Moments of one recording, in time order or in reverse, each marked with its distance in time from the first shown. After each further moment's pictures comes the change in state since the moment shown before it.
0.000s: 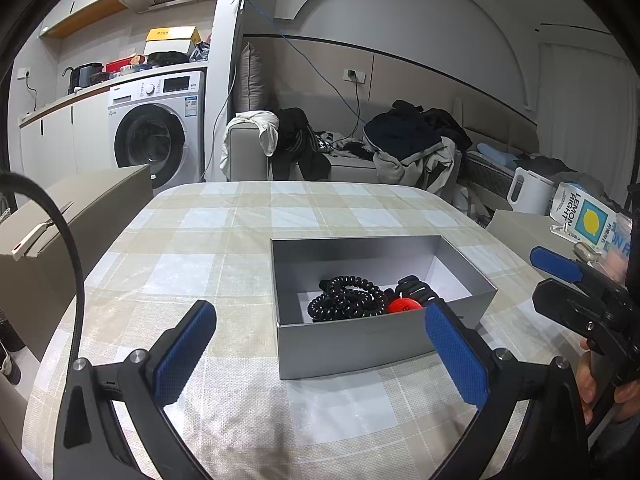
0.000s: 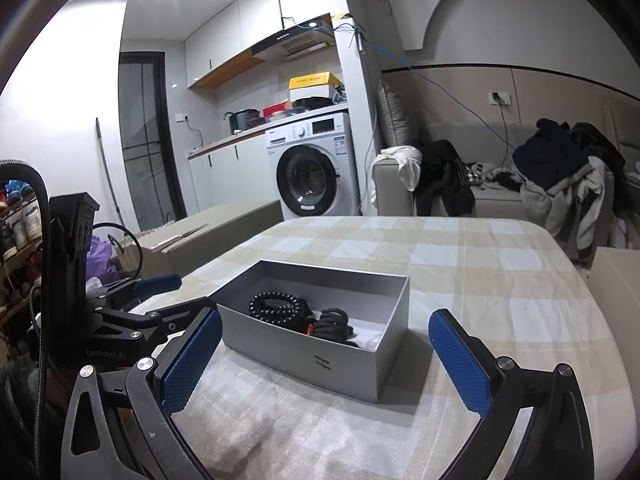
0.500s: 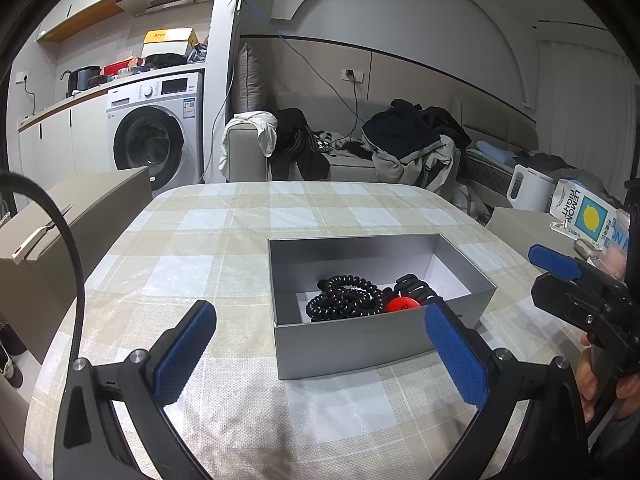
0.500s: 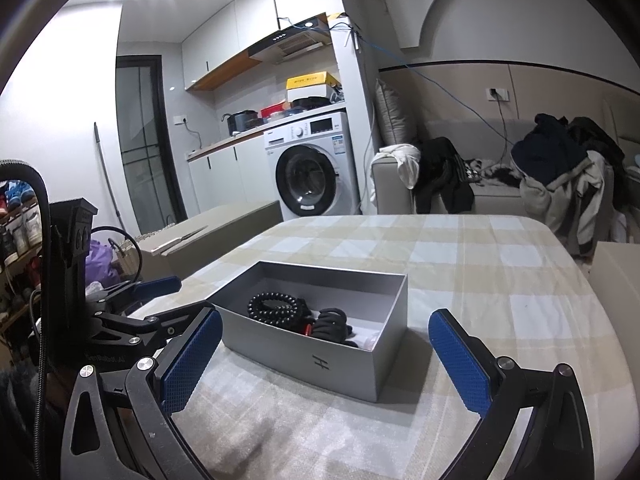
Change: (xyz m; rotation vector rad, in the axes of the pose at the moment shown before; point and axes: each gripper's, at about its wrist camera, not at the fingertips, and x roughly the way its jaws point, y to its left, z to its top) left arm 0.000 -0.002 0.000 0.013 0.002 0.001; right arm 0.001 -0.003 0.000 0.015 0.002 0.001
